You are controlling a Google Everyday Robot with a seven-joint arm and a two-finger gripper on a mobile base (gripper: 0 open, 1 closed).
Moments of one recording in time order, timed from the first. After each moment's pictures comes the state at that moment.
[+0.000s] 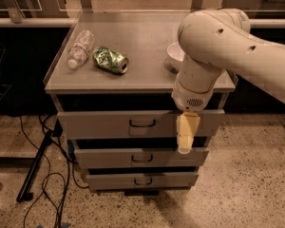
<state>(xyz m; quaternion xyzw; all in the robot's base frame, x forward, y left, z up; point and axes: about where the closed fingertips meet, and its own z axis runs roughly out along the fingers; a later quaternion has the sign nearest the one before) 0.502 -0.106 0.792 -0.70 0.71 0.02 0.06</state>
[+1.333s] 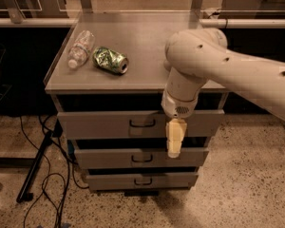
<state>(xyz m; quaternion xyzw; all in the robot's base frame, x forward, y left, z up) 0.517 -0.083 0.746 -0.71 0.70 0.05 0.05</state>
